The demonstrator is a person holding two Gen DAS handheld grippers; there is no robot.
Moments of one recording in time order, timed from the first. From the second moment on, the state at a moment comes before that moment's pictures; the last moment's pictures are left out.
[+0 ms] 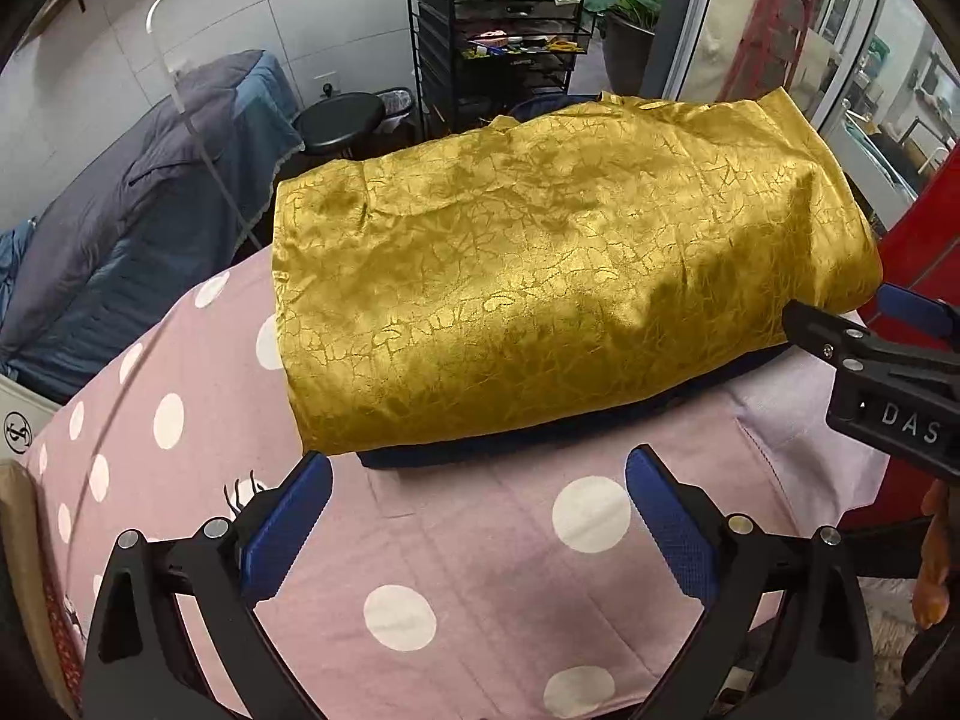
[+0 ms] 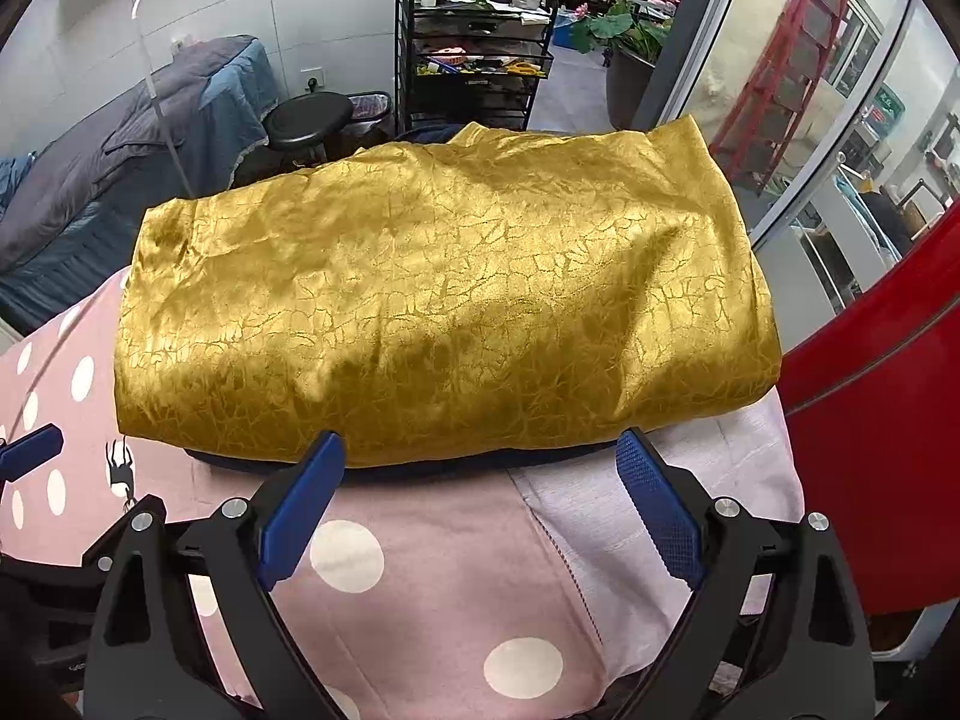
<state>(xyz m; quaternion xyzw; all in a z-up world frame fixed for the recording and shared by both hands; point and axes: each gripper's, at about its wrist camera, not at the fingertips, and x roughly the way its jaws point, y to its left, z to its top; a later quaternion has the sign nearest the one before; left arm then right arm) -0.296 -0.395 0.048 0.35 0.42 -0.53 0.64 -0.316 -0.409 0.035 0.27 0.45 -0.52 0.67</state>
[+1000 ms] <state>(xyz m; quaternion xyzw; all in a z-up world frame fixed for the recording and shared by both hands) -0.294 -0.399 0.043 0.37 0.41 -0.52 0.65 -0.314 -0.409 0.034 0.27 0.46 -0.51 0.67</state>
